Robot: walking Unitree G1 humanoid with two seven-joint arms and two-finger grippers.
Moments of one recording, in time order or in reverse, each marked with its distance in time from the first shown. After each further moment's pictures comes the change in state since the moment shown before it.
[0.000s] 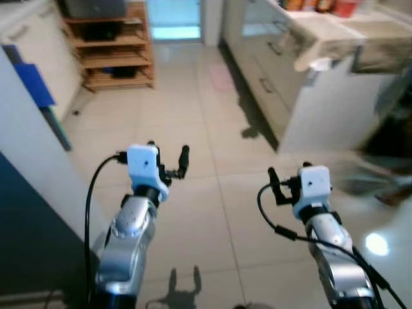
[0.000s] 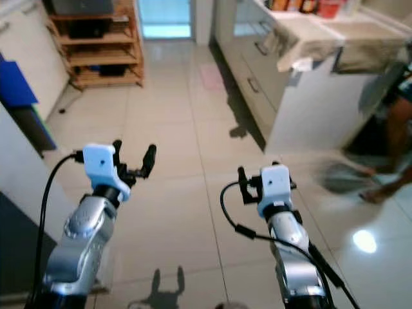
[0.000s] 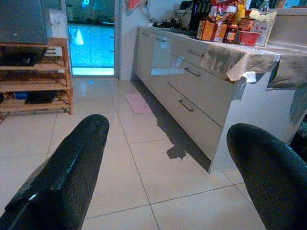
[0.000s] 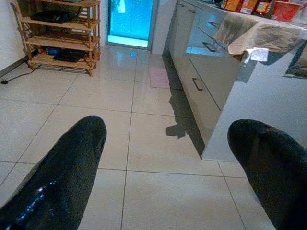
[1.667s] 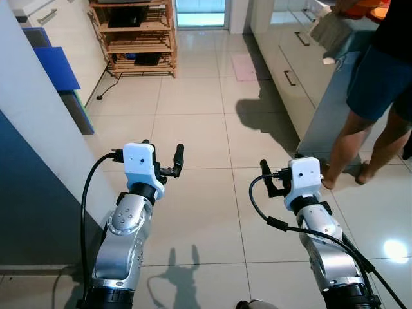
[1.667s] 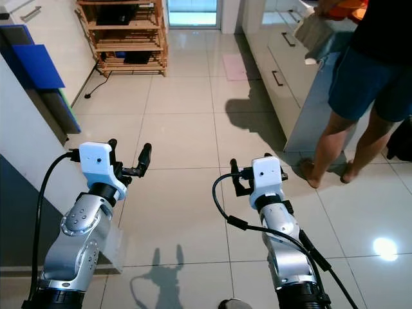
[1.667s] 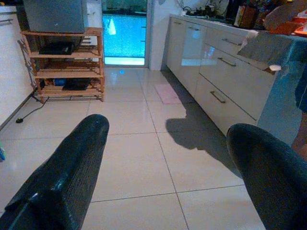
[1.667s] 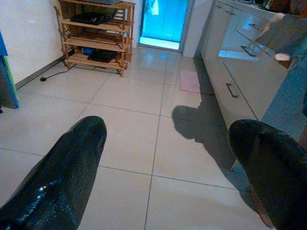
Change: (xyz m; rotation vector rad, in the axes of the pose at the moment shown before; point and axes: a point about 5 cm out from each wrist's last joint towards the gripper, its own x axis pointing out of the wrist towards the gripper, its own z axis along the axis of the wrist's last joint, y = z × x) left arm 0.001 0.006 -0.002 0.011 0.011 0.022; right arm 0.013 0.011 0.009 -0.007 -0.030 0.027
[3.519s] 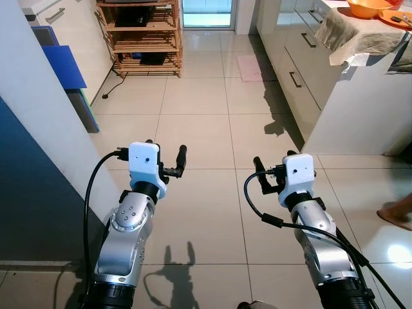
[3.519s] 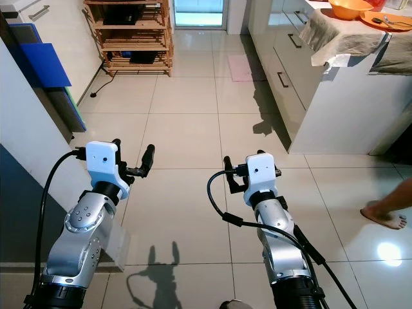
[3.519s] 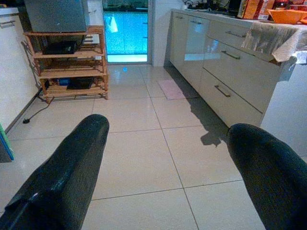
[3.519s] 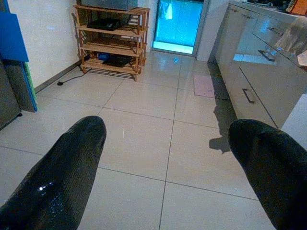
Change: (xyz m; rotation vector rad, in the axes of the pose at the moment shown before) left arm 0.005 -0.002 -0.003 0.040 0.021 -0.017; right arm 0.007 0.007 0.004 0.022 -0.013 0.043
